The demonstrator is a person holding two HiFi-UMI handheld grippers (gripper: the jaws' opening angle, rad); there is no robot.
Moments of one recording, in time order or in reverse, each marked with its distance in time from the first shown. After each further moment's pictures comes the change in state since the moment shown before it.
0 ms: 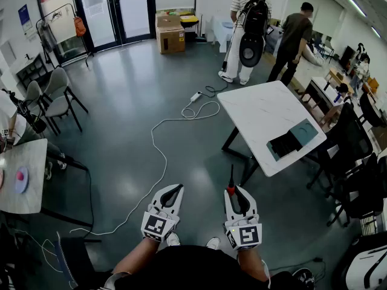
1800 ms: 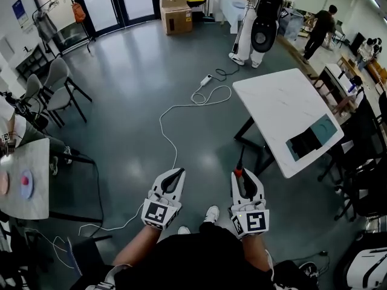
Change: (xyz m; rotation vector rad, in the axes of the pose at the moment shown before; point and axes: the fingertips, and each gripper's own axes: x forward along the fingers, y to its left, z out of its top) left arm 0.047 0.123 -0.008 -0.001 0.057 0.026; right arm 0.134 0.006 -0.013 0.058 -0.006 -0.015
